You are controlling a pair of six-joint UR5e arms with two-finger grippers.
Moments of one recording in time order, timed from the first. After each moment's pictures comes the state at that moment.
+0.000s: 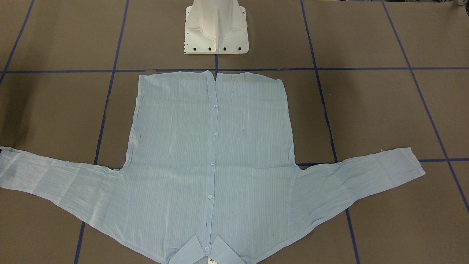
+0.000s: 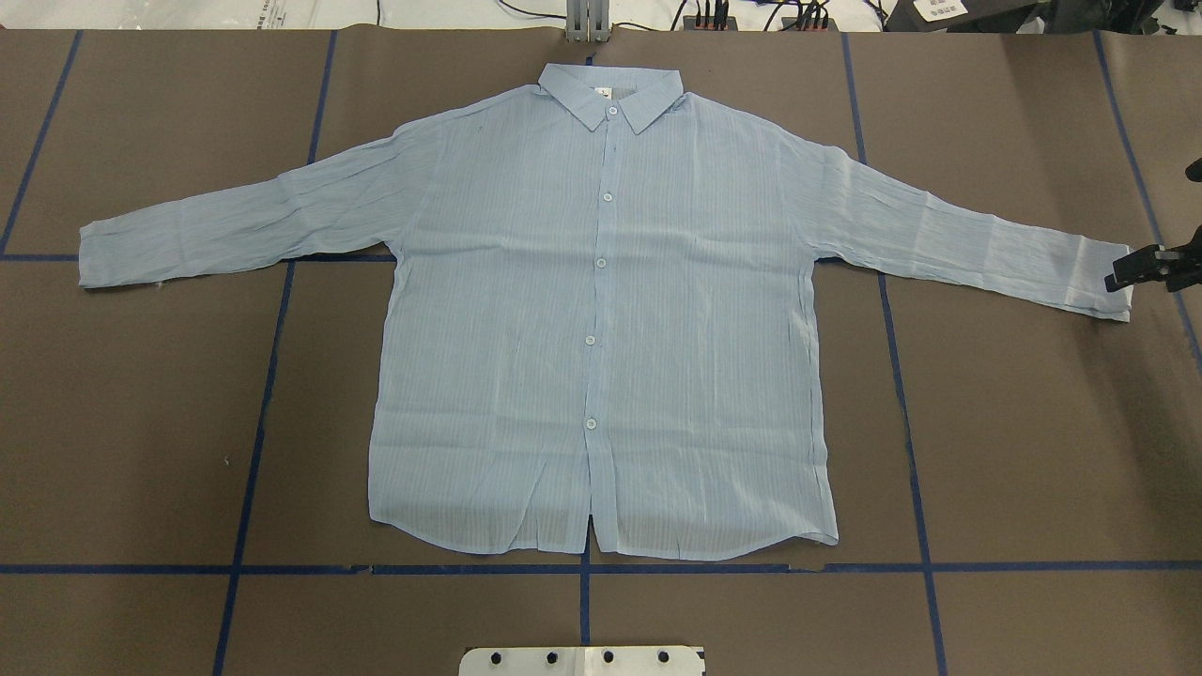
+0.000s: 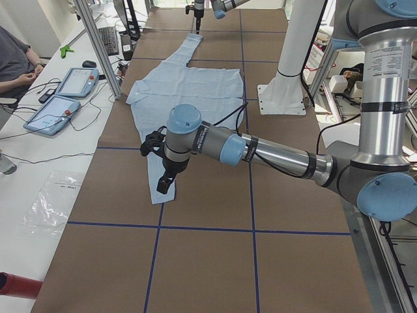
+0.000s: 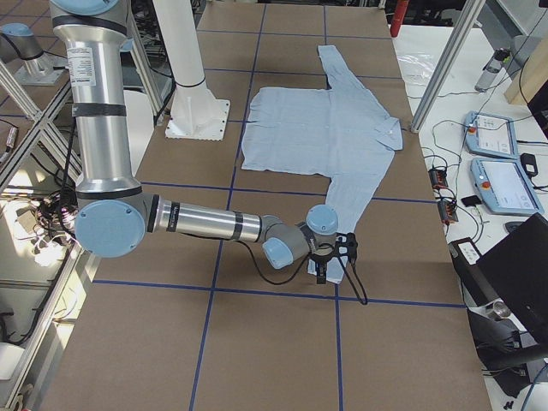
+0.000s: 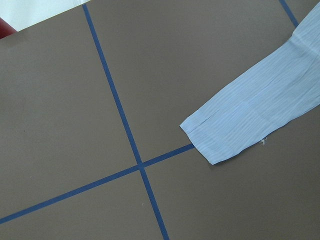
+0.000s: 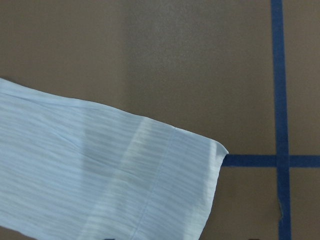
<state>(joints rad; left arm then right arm) -1.55 -1.53 -1.87 -1.68 -2.31 0.11 1.21 -1.51 1.30 -0.90 2.24 0.56</state>
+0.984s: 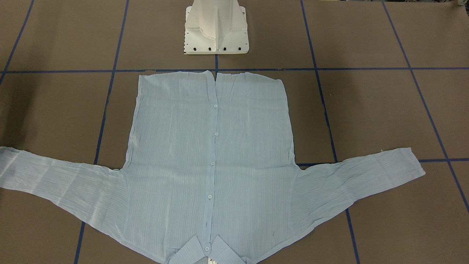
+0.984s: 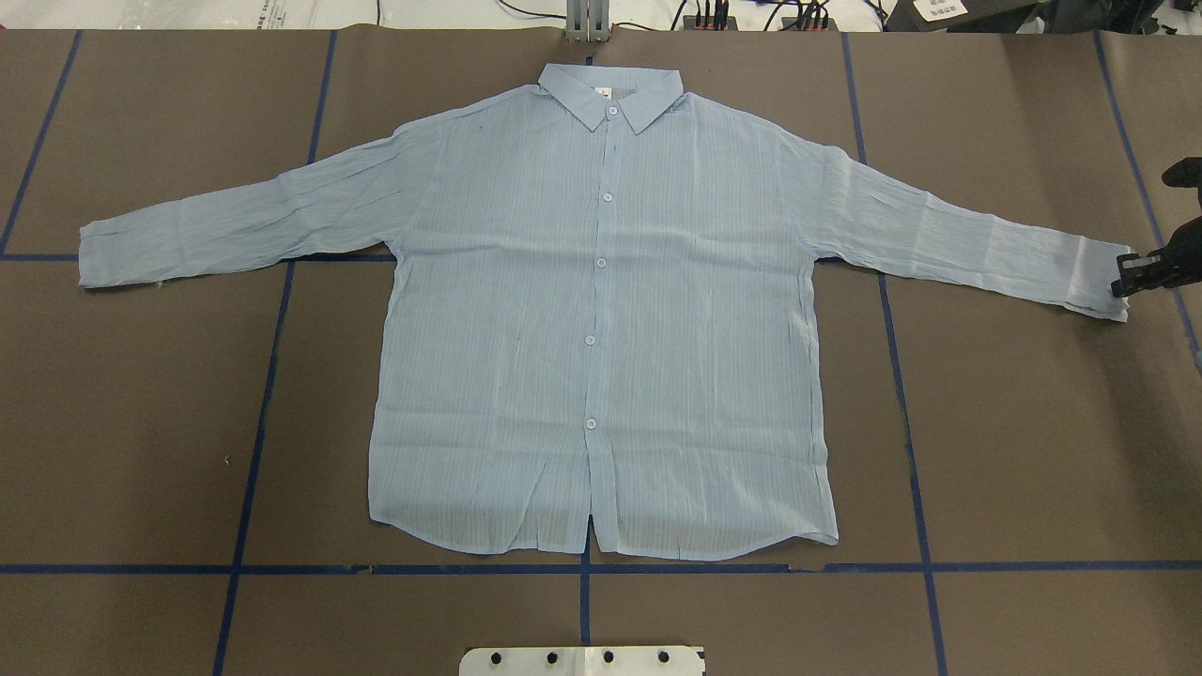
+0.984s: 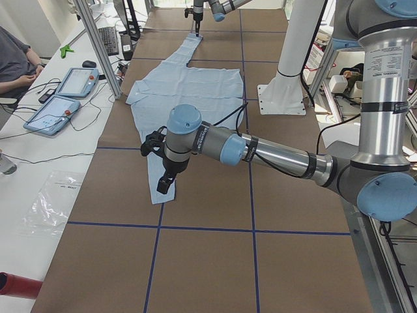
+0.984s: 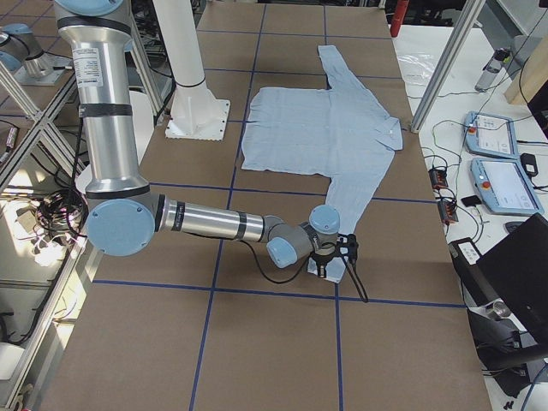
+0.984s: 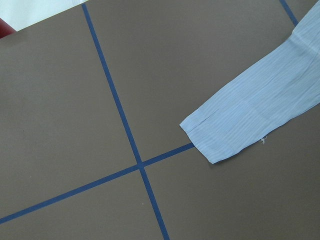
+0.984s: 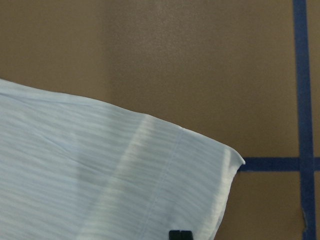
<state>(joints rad) -1.55 -1.53 -1.87 -1.68 -2.31 0.11 1.18 -1.49 1.27 -0.90 2.22 0.60</state>
